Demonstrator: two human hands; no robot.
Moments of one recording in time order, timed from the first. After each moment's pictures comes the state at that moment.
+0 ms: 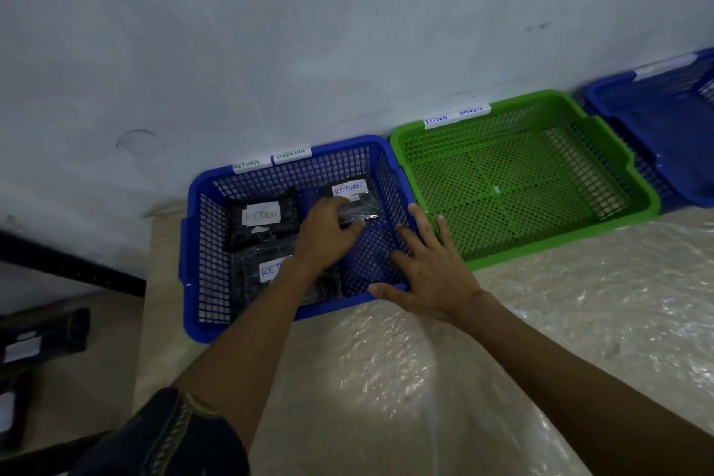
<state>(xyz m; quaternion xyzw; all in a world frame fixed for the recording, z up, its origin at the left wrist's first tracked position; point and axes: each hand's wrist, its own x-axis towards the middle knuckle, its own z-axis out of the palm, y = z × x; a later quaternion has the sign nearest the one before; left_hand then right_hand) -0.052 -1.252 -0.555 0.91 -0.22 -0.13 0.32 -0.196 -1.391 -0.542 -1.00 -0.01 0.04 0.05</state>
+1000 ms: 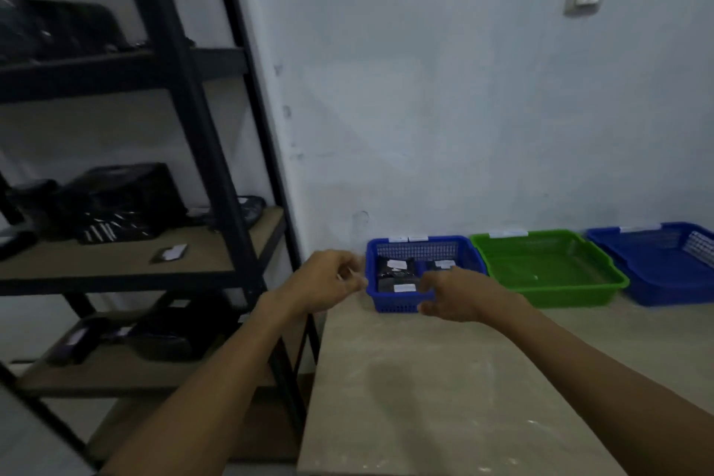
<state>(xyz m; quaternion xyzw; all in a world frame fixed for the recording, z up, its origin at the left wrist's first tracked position) -0.371 -0.935 -0.251 0.93 -0.24 -0.03 0.28 -0.426 -1.164 -0.270 -1.00 -0.03 0.07 0.06</state>
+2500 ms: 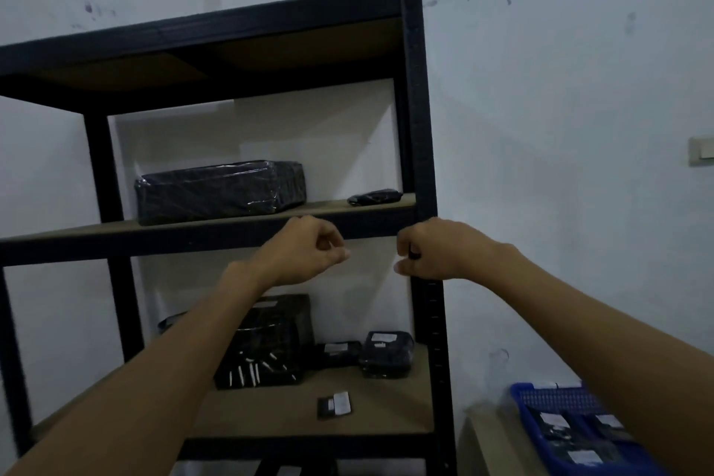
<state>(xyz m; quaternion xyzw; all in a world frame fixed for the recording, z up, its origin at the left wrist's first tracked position) -0.254 -0.552 -0.001 0.90 -0.31 0.20 0.23 -0.305 -0.772 -0.003 -0.98 -0.10 -0.18 -0.03</state>
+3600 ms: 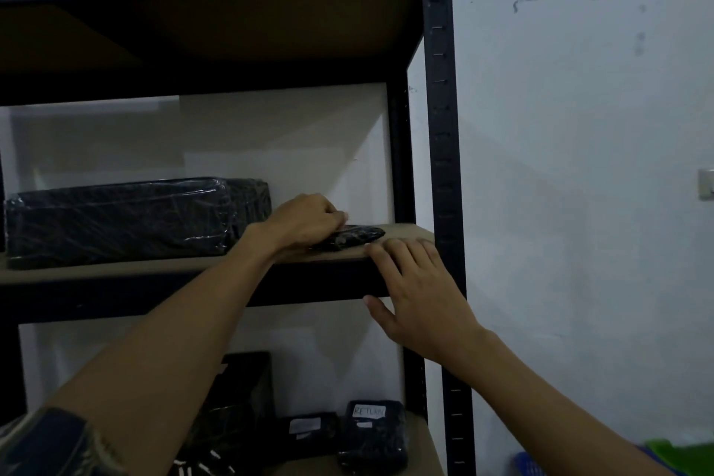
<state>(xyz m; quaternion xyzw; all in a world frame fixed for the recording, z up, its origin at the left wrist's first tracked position) -0.057 -0.610 0.067 0.91 -0.28 0.23 0.18 -0.159 -0.767 -0.042 -0.88 -0.08 -0.46 -0.07</state>
